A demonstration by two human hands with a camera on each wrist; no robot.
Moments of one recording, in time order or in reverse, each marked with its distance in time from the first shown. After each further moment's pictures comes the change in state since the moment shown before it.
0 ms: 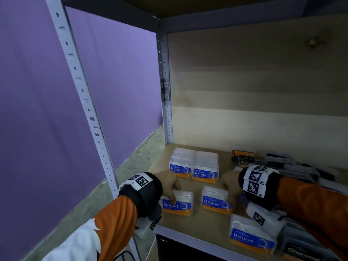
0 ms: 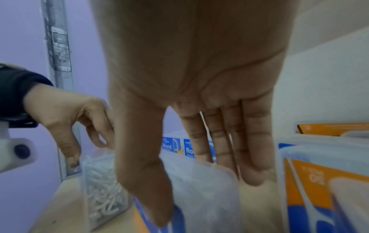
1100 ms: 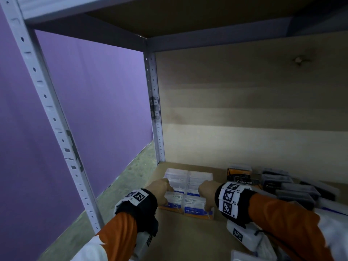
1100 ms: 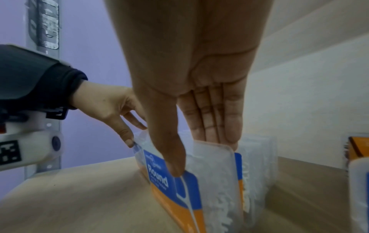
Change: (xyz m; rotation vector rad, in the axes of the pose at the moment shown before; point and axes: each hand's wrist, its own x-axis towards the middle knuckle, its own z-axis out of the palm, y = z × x) left_hand 0.056 -0.031 -0.019 0.136 0.190 -0.090; right_hand 0.031 -0.018 -0.038 -0.054 0.105 0.005
